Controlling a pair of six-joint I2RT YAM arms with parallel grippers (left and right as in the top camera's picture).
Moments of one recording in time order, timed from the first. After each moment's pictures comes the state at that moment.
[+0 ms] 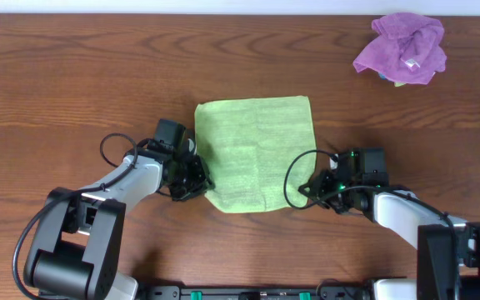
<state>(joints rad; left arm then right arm) -0.27 1.69 0.76 -0.45 0.57 -0.68 0.08 1.54 0.46 -0.13 -0.64 0.64</state>
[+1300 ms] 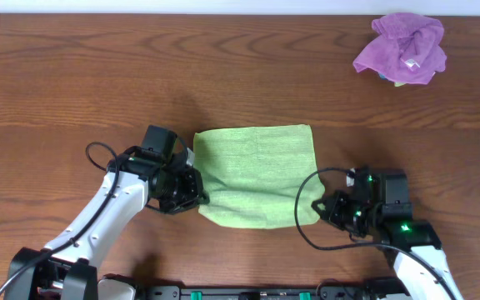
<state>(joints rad) -0.27 1.43 0.76 -0.72 0.58 -0.55 0.09 0.94 0.41 -0.52 -0.54 0.63</state>
